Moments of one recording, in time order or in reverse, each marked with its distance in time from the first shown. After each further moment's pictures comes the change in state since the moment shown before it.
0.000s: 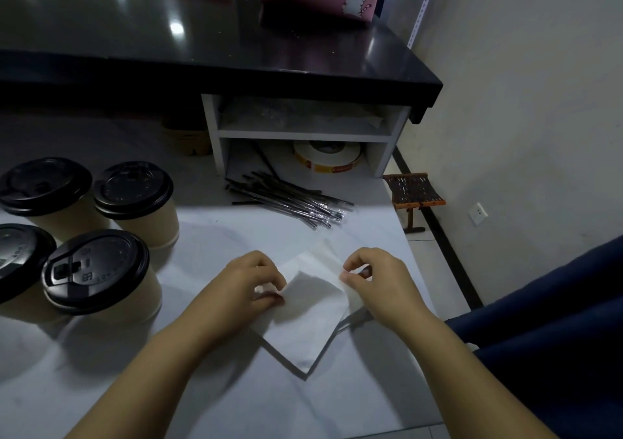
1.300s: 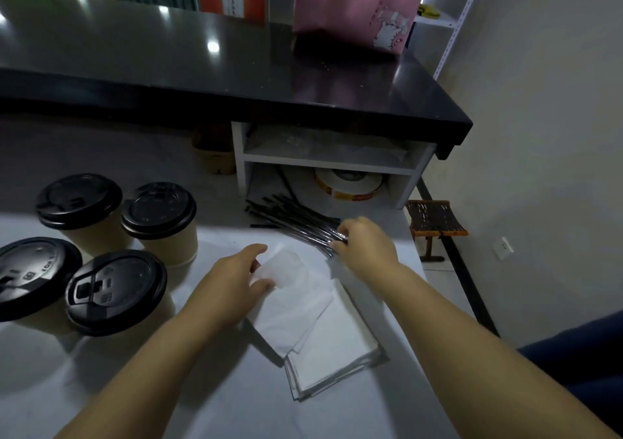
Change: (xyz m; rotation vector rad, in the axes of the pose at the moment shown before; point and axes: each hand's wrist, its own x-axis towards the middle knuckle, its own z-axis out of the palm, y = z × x) left_hand 0.033 -0.026 -0.018 0.048 0.218 -0.288; right_hand 0.116 -0.036 0.014 -0.436 0.005 -0.200
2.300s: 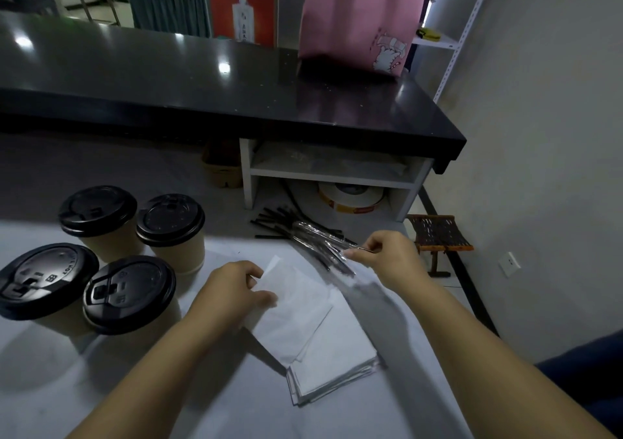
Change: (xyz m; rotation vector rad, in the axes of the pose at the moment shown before) left_hand -0.005 0.006 -0.006 -0.108 0.001 -0.221; right_hand -0.019 0.023 -0.028 0.408 0.028 0.158
